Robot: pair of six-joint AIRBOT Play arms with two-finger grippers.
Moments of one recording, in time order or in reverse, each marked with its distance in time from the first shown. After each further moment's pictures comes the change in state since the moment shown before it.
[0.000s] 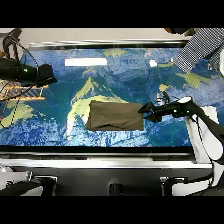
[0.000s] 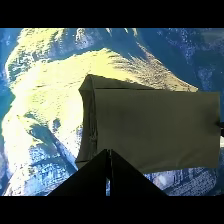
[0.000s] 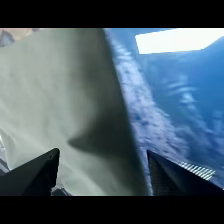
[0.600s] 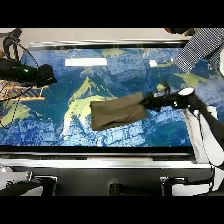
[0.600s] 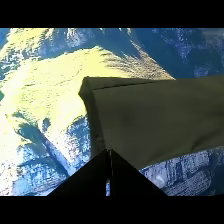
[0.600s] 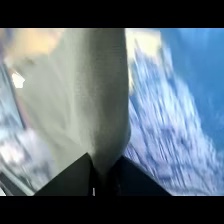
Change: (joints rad) left arm 0.000 0.000 -0.003 0.000 0.000 0.000; right arm 0.019 0.058 0.137 0.047 -0.012 0.059
